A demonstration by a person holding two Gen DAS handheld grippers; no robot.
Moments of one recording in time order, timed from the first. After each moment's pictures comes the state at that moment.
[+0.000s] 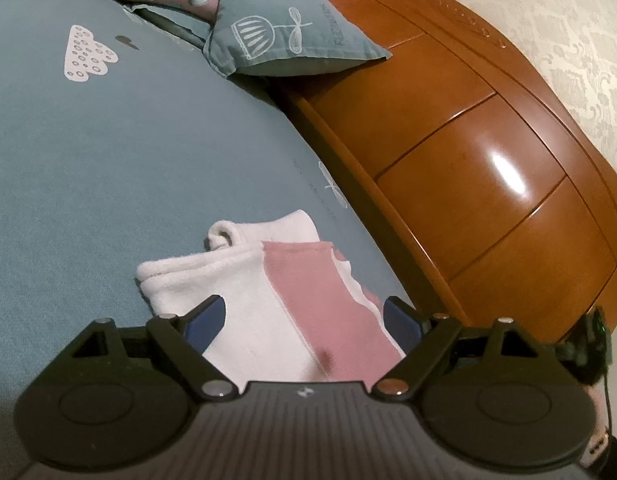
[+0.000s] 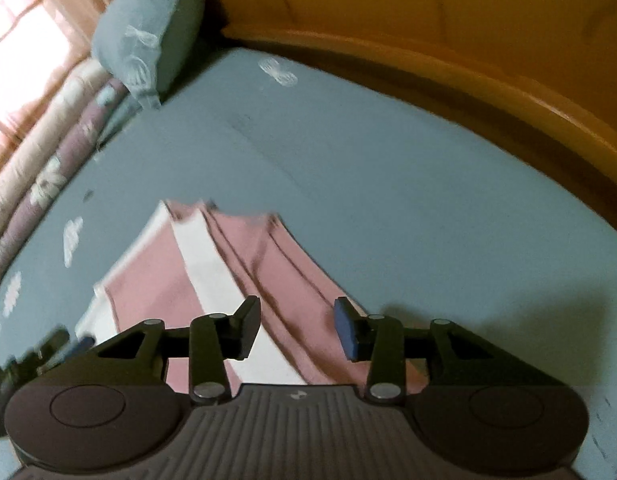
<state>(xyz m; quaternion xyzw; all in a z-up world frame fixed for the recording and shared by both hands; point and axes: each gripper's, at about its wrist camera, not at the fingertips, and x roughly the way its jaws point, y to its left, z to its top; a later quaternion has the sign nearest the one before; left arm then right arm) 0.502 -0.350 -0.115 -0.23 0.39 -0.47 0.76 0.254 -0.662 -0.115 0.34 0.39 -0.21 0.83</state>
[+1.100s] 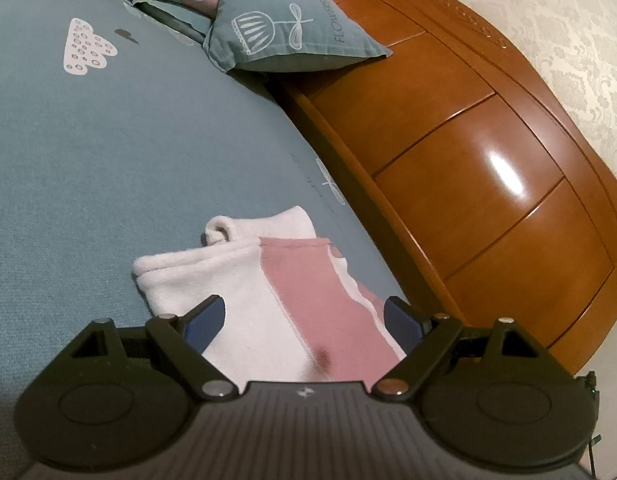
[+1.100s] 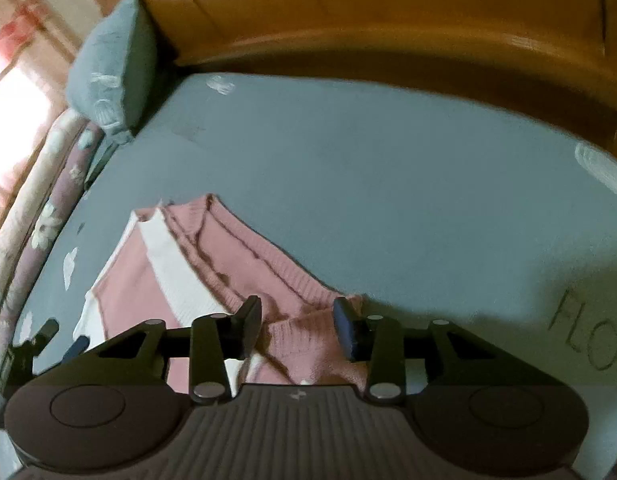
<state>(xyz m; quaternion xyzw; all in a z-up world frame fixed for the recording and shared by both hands) 0.502 -0.350 -0.112 -0.24 0.39 -0.47 0.75 0.178 -0.656 -0.126 0.40 0.33 -0.23 0.82</state>
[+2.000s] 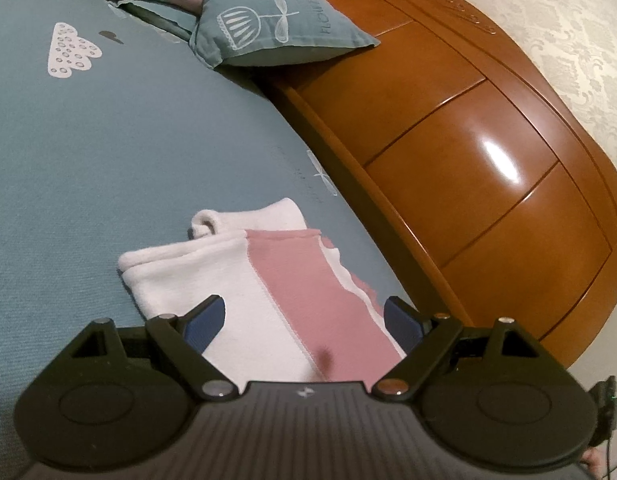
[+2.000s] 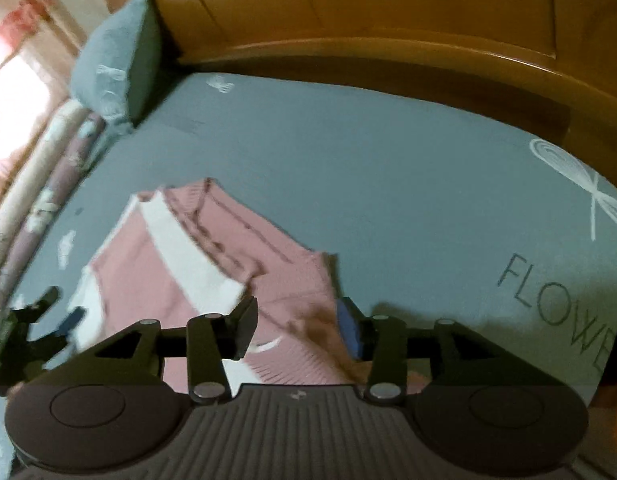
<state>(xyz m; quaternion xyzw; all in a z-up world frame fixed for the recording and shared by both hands) 0.497 -0.358 -0.114 -0.22 0.39 -0.48 0.75 0.130 -0.630 -0.110 0.36 0.34 -0.26 0.83</state>
